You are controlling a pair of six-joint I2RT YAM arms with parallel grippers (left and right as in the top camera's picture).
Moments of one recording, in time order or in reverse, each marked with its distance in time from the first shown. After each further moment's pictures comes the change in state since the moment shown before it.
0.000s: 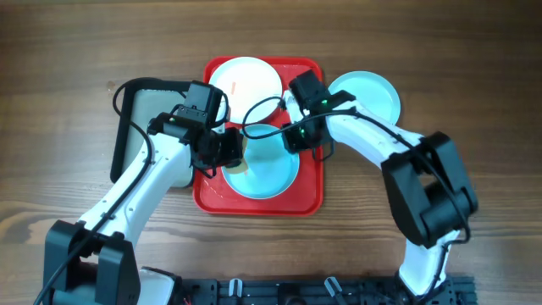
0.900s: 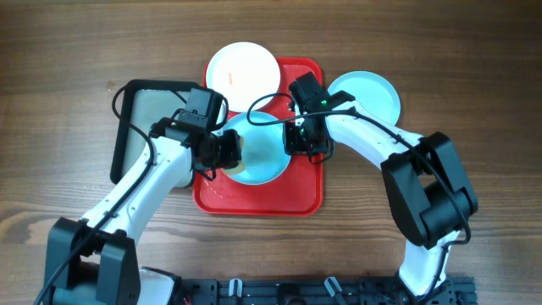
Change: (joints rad) left arm 0.000 0.002 -0.050 0.060 -0.048 -0.015; right arm 0.003 -0.003 0.000 -0.060 -0.008 0.302
